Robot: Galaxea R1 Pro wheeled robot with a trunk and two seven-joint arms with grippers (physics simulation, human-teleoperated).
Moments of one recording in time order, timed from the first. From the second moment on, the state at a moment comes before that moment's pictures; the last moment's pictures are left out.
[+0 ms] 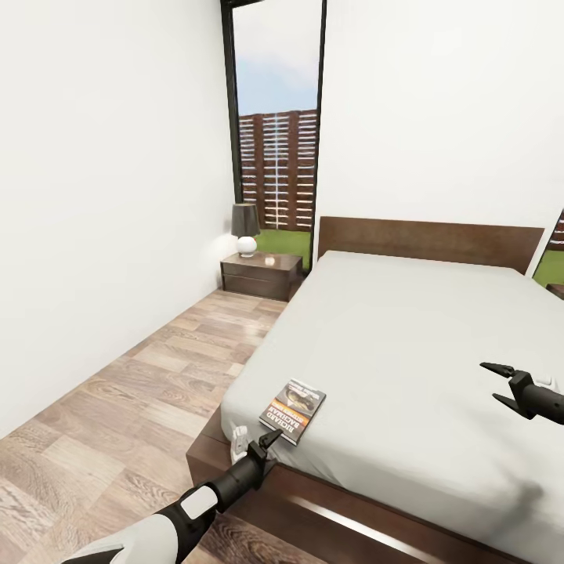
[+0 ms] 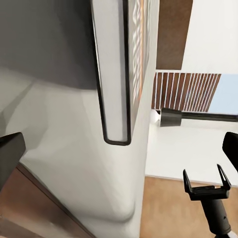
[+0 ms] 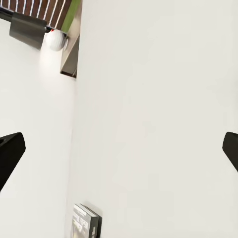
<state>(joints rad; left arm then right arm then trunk) -0.69 -0.14 0.19 -0.03 0.73 0.32 -0.78 -0.99 -0.67 -0.63 -0.06 -0.24 0.68 0.77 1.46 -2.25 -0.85</state>
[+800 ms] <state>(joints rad) -0.69 -0.14 0.19 -0.03 0.73 0.32 -0.78 -0.99 -0.67 -0.62 -0.06 -0.24 0.68 0.77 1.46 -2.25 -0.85</state>
